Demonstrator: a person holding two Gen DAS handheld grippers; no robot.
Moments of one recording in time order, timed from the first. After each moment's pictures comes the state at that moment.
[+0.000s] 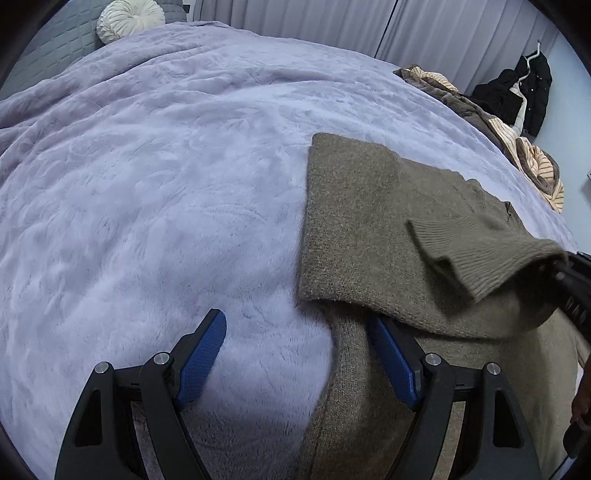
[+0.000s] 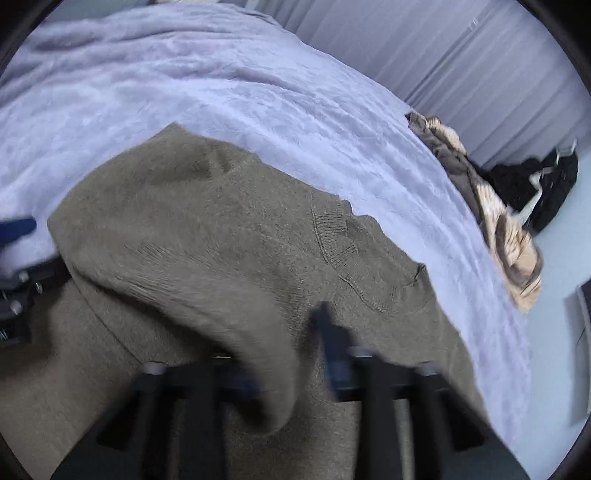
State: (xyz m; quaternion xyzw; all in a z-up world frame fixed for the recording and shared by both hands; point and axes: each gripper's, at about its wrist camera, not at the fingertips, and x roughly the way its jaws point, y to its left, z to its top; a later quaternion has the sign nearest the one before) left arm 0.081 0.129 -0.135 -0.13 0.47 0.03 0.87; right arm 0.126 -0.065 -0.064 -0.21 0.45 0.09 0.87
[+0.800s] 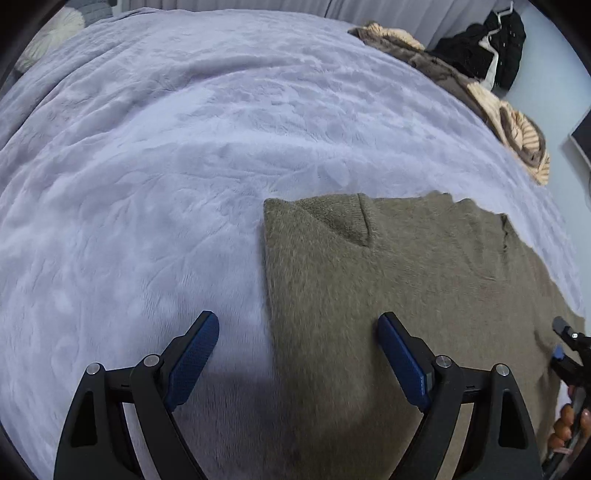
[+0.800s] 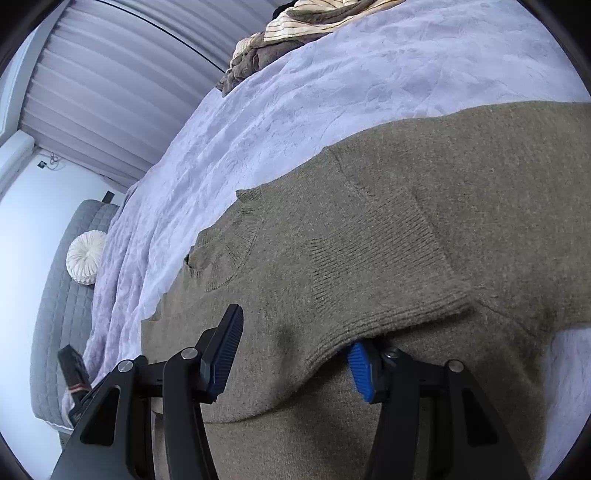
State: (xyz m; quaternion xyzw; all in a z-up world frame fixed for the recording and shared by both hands) left arm 0.224 0.109 -0.124 -0.08 0.55 -0.07 0.83; right arm 0.113 -0.293 -0.096 0.35 0.45 0.03 0.82
